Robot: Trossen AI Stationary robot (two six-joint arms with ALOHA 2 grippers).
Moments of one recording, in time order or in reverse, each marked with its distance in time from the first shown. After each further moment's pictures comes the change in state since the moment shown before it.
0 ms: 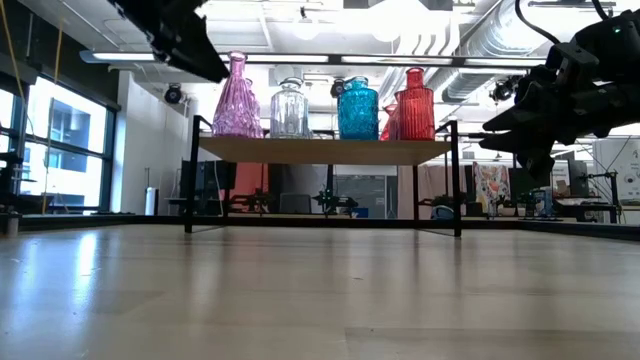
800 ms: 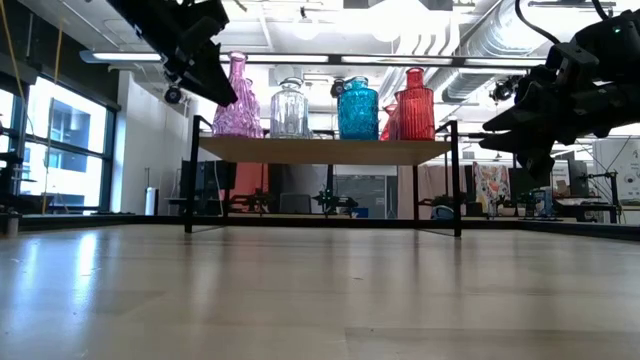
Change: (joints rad) left arm 0.116 0.092 0.000 0.017 0.124 -0.009; right arm 0.000 0.000 0.000 0.000 0.000 0.000
